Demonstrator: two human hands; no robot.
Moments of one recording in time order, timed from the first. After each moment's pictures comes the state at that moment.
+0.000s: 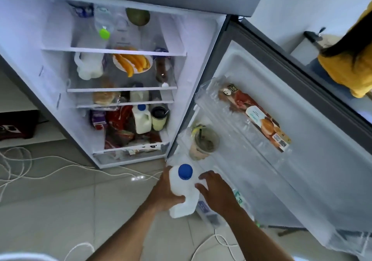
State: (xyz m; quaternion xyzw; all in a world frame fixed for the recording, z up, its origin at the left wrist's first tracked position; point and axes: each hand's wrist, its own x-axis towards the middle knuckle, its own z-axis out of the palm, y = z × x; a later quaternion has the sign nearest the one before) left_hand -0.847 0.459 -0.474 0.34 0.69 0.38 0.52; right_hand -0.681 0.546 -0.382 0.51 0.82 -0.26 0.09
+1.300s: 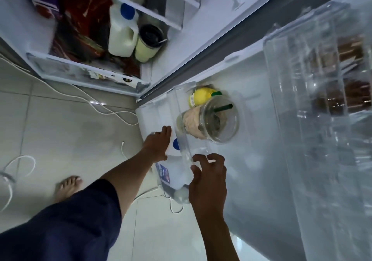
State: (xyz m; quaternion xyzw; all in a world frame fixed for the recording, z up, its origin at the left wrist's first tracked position) left_hand -0.788 0.585 -0.636 0.53 0.76 0.08 0.37; right_hand -0.684 0.575 -0.434 0.58 0.80 -0.07 0.12
